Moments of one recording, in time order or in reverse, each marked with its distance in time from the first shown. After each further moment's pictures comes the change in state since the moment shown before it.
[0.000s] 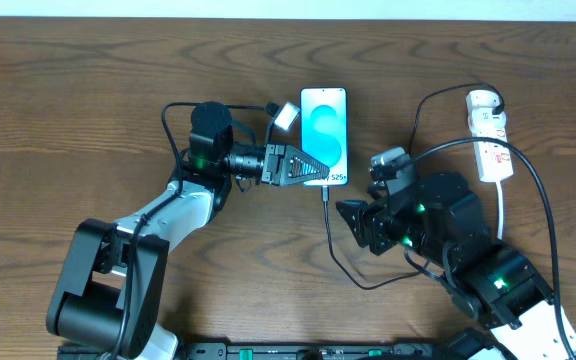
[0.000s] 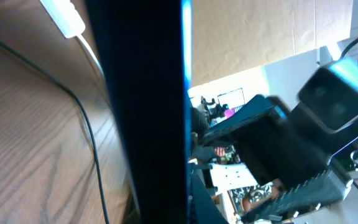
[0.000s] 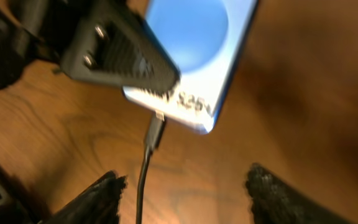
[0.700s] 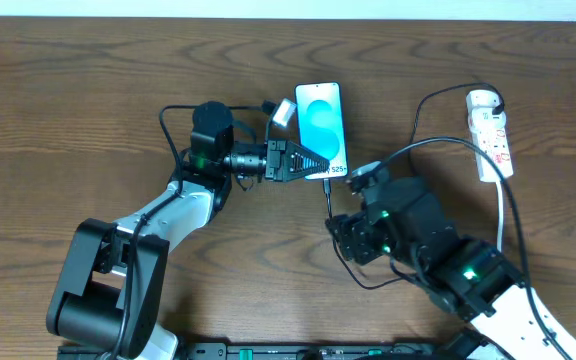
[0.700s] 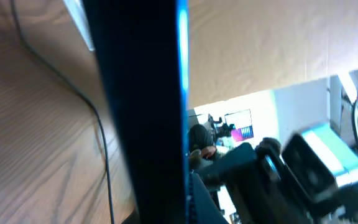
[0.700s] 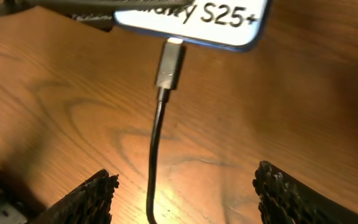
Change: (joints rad) left arm 0.000 0.000 -0.001 -0.065 -0.100 0.000; right arm 0.146 0.098 0.000 -0.067 0.155 0.071
